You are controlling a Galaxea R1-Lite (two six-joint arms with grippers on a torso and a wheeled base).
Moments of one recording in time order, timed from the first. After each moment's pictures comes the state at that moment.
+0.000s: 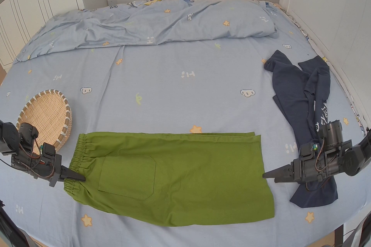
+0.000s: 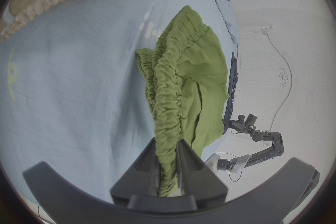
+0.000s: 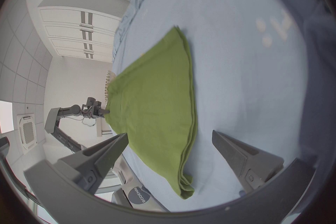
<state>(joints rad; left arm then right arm) 0.35 1.85 -0.82 0.36 -0.87 0.09 0.13 1.85 -0.53 -0.38 0.77 0.29</state>
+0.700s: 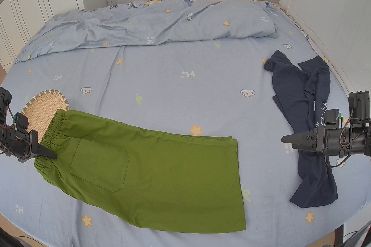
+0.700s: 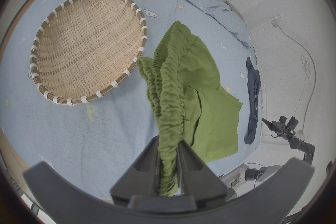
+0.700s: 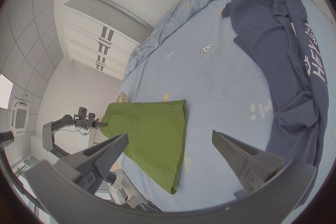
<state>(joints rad) 0.38 1.55 -1.04 0.62 -0.56 0.08 0.10 1.54 -0.64 -0.28 0.70 0.34</state>
